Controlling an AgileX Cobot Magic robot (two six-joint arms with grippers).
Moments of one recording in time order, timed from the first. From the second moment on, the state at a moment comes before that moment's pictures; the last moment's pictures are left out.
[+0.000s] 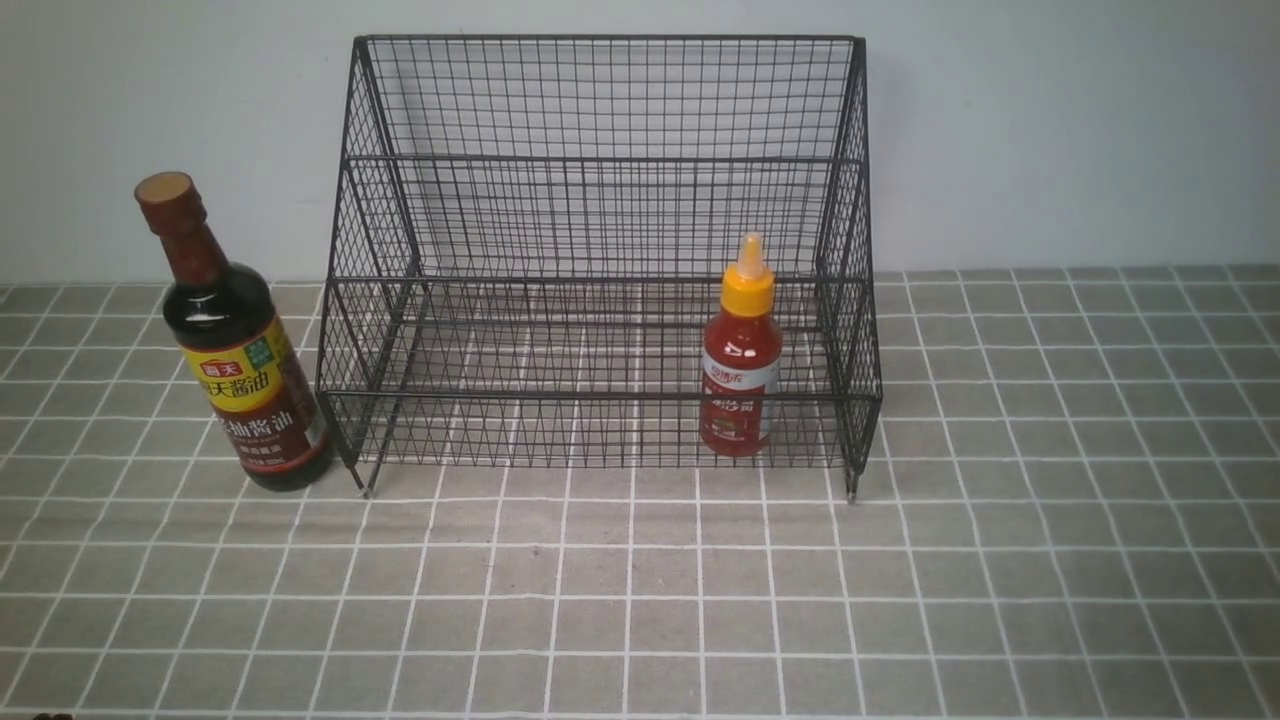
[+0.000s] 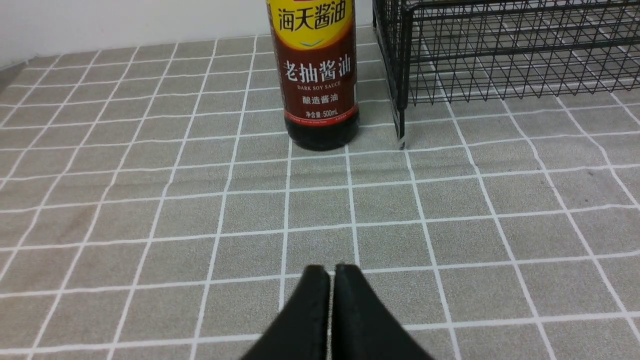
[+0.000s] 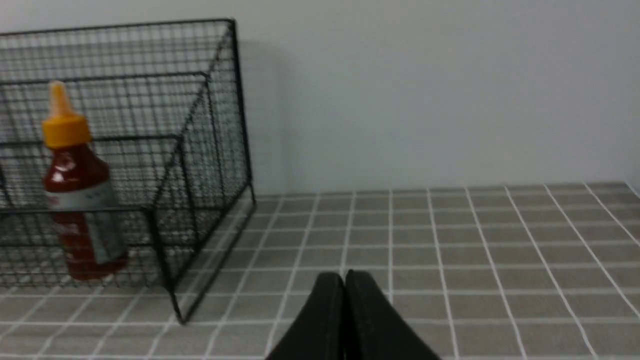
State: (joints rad) right arm 0.06 -0.01 0.03 -0.05 0.23 0.17; left arm -0.03 -0.01 0.02 0.03 0.39 0.02
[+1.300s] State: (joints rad) right arm -0.01 -0.01 0.02 -0.04 0.37 0.12; left arm -0.03 -0.01 0.02 0.03 0.39 0.02
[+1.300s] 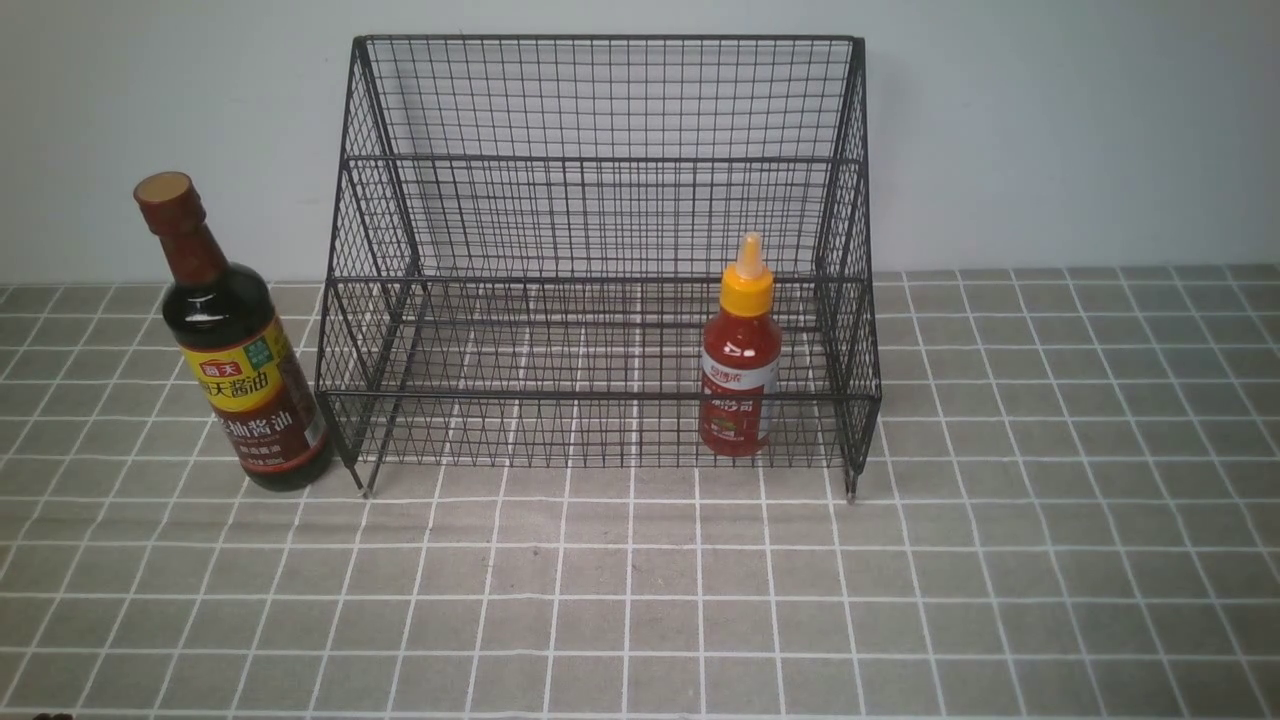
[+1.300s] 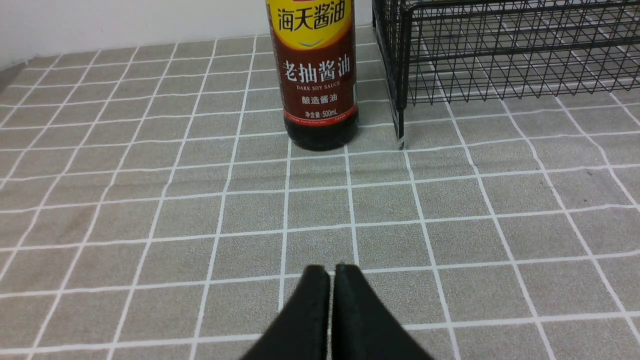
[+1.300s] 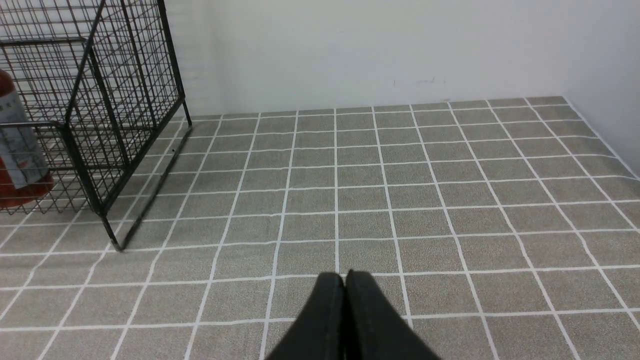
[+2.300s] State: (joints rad) right arm -0.01 -0.01 0.02 -0.04 0.37 0.12; left arm -0.03 0.17 -0.05 -0.02 -0.28 -0.15
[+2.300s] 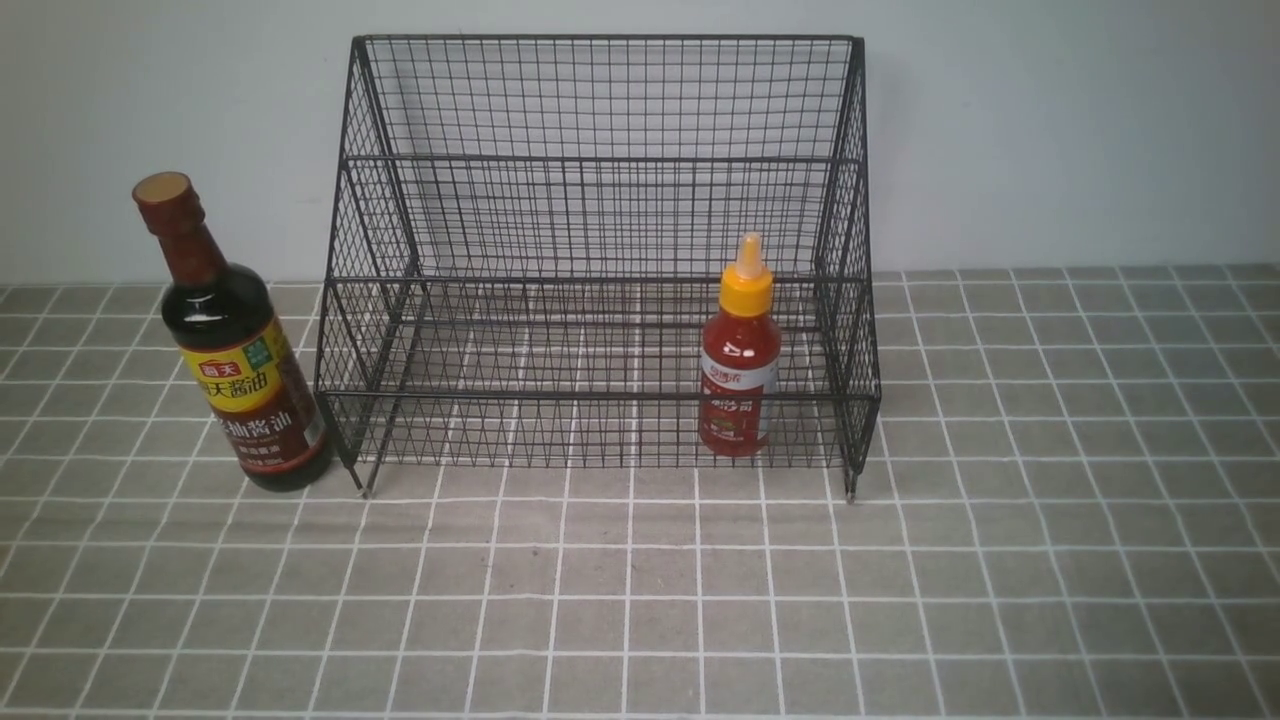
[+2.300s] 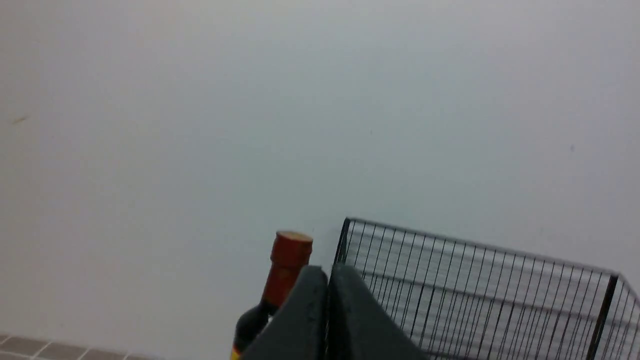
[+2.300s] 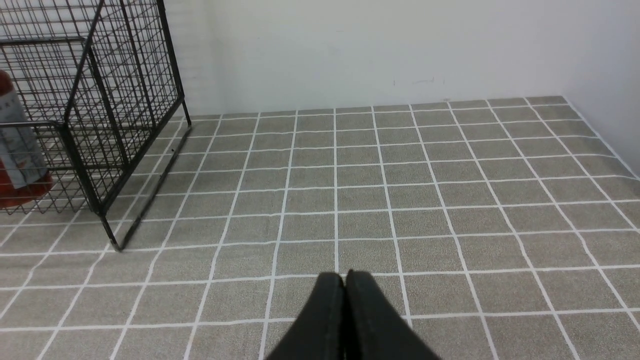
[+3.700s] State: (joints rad) right arm -0.01 -0.01 0.02 -0.04 0.37 0.13; left arm -0.03 1.58 -0.79 -0.30 -0.55 0.12
